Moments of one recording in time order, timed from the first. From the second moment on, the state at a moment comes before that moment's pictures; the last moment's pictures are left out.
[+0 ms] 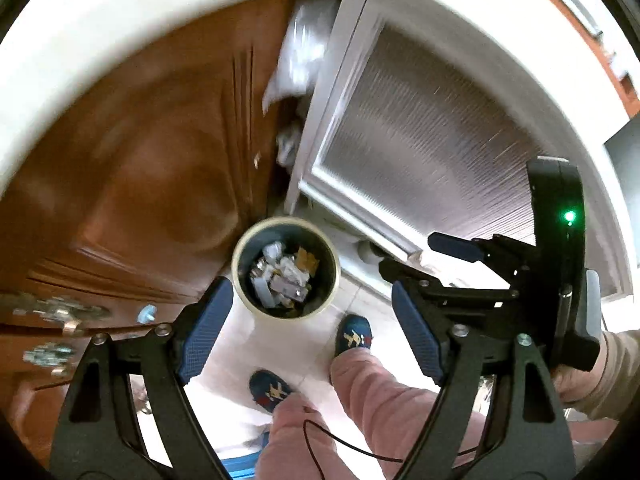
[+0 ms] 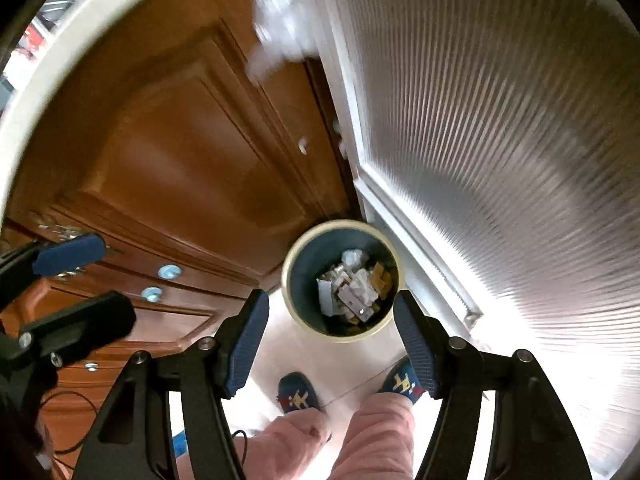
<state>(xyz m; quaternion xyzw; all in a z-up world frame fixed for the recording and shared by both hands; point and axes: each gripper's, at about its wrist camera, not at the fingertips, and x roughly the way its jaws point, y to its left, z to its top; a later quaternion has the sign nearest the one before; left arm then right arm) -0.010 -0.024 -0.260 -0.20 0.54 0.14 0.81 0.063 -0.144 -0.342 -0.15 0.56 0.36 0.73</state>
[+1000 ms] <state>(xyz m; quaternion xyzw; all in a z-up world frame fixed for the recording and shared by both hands) 0.006 0.000 0.073 -0.11 0.35 0.14 0.92 0.061 -0.158 0.041 -0.09 0.33 0.36 0.87</state>
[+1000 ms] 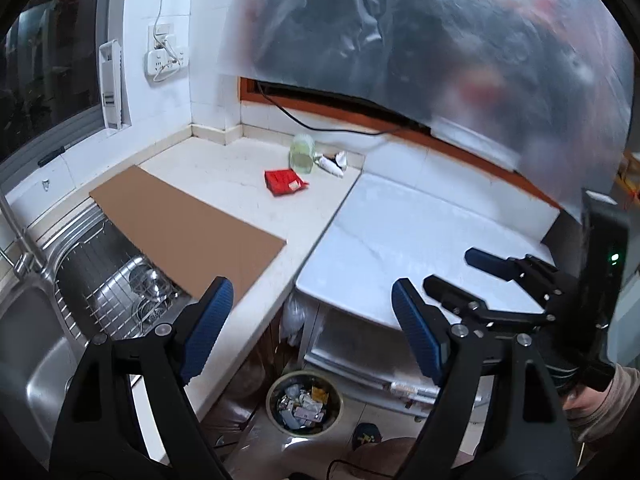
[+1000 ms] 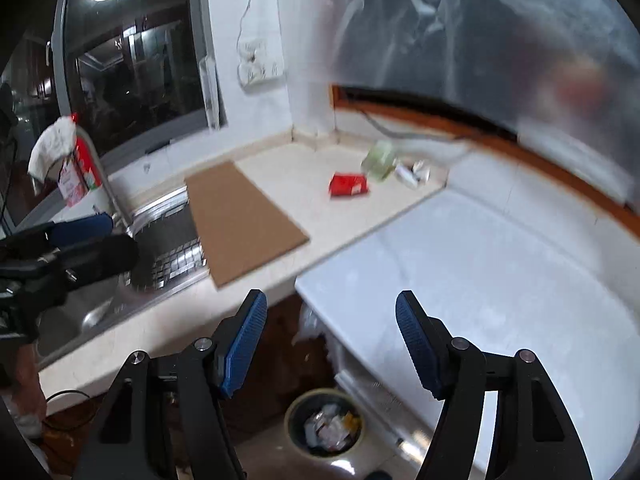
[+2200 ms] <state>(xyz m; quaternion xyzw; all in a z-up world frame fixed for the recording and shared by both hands) 0.411 0.172 -0.129 -0.25 0.46 0.30 0.79 0.561 0.017 -0.122 -0.10 0.43 0.34 0.83</state>
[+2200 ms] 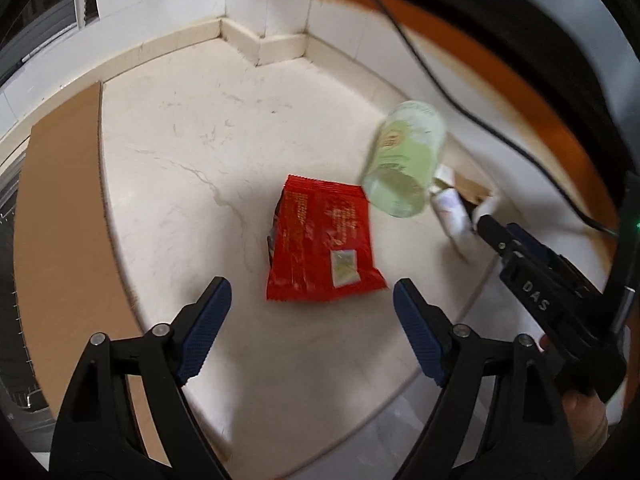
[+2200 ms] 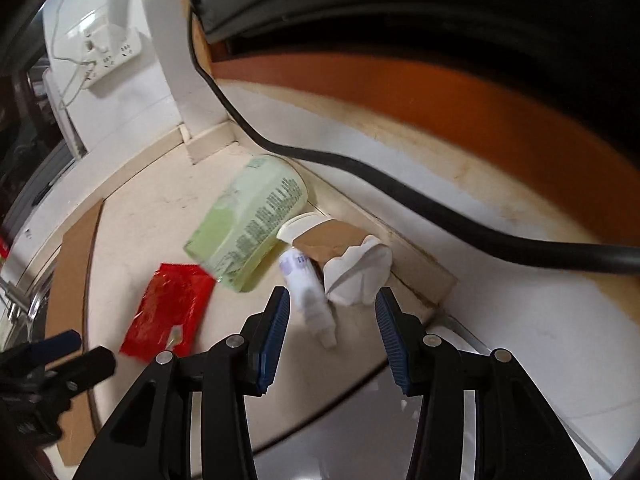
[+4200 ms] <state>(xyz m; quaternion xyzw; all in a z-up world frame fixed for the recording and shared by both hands) 0.466 0.209 -0.188 -0.25 0.53 0.36 0.73 0.510 -0.008 -0.148 -0.10 0.40 0.37 0.83</state>
